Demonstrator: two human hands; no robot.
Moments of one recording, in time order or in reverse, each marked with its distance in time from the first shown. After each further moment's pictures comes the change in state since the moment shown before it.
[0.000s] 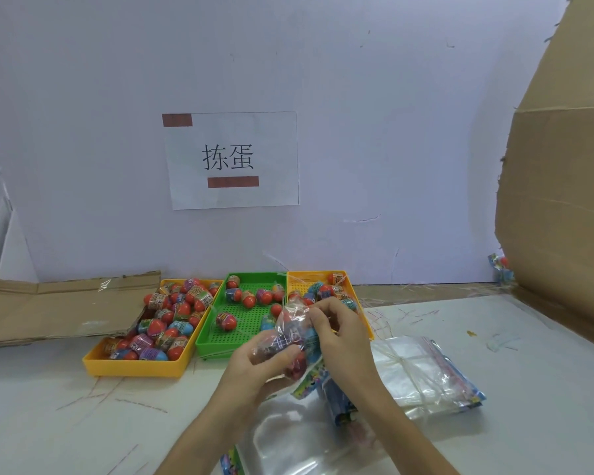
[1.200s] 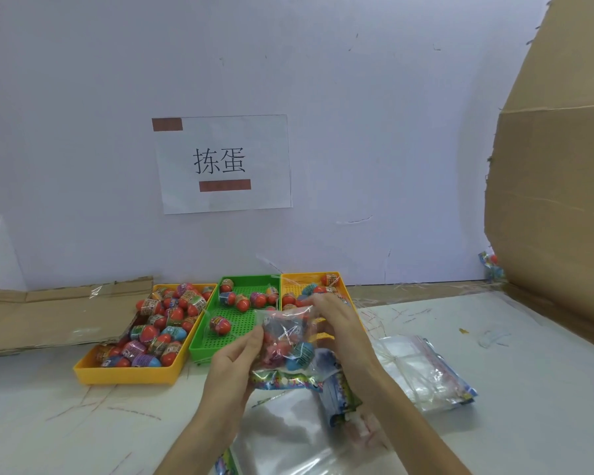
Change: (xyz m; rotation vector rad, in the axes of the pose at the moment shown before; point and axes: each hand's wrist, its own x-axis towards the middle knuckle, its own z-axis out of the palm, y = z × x) left_hand 0.000 0.004 0.002 -0.039 0.170 0.072; right_hand 0.013 -0.002 -0.013 0.361 -0.166 0.253
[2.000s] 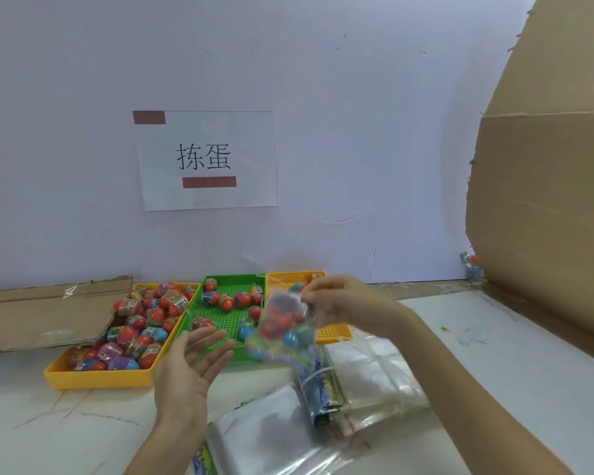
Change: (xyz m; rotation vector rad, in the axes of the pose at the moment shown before) left_hand 0.004 0.007 -0.020 -0.246 0.352 0.053; right_hand 0.053 -0.032 -0.063 -0.180 -0.409 0.086
